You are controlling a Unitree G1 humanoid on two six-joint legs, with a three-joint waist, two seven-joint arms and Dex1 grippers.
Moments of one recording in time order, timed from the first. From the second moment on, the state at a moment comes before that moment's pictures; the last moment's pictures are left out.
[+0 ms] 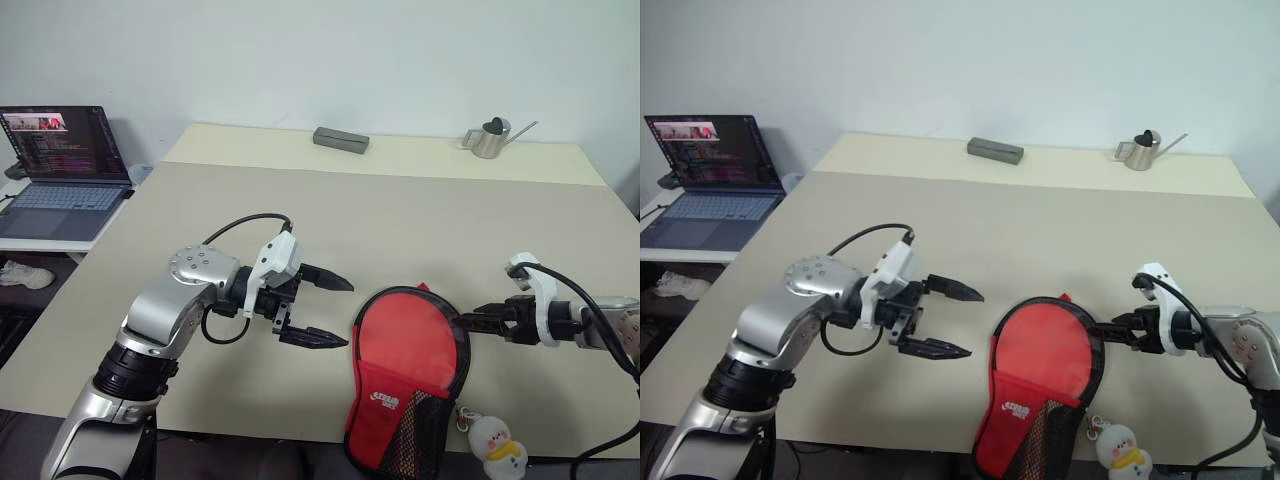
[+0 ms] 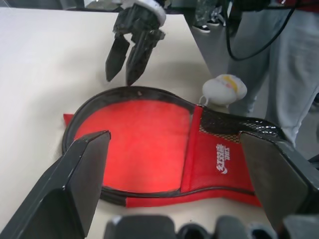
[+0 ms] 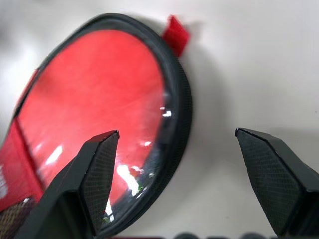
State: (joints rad) left arm -0.55 0.67 -0.19 -0.19 -0.50 0.50 -1.39; right arm -0.33 -0.85 -0.15 -0.19 0.76 1.34 0.66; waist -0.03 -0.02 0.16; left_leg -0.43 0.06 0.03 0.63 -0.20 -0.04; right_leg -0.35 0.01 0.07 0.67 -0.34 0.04
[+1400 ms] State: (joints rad) left arm -0.51 0.69 -0.19 -0.24 -0.51 0.52 -1.39; right arm -0.60 -0.65 -0.02 0.02 0.64 1.31 0.60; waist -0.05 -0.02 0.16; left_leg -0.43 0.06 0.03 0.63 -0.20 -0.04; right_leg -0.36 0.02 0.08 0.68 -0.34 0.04
